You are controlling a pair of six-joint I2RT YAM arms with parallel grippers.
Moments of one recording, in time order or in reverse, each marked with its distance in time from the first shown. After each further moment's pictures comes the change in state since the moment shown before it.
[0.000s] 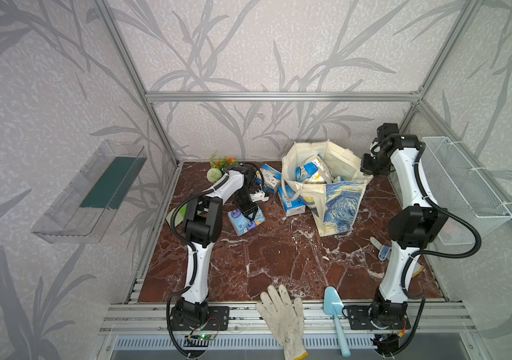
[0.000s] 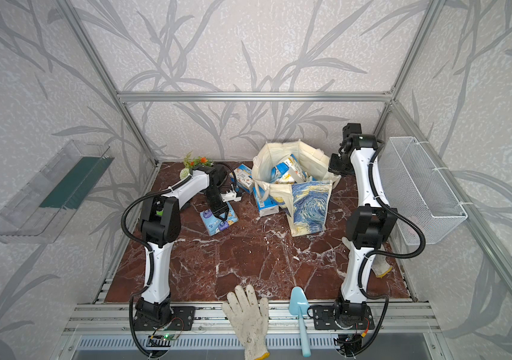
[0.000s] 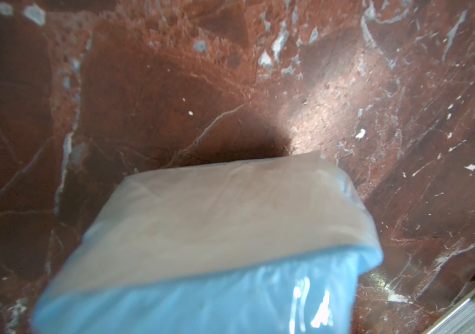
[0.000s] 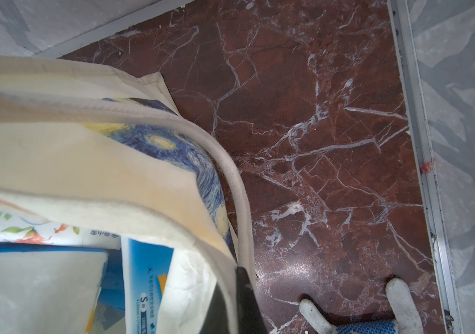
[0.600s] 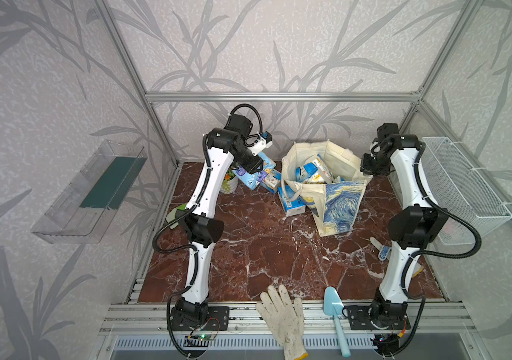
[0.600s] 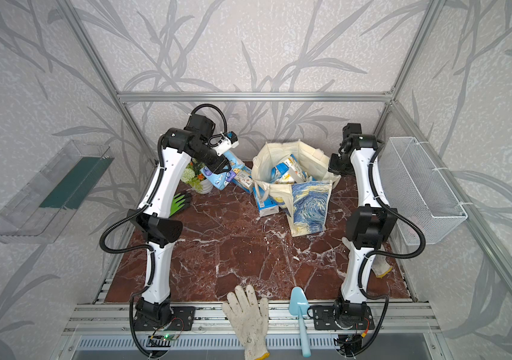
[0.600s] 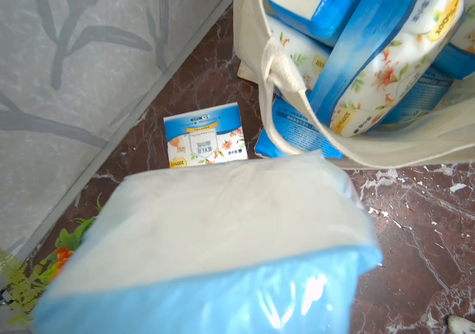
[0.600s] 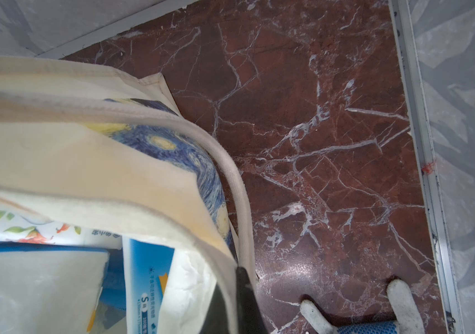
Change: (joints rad) left arm -0.036 0.016 0.855 -0.207 0.031 -0.200; right arm 0.000 0.000 0.000 0.003 -0.002 0.000
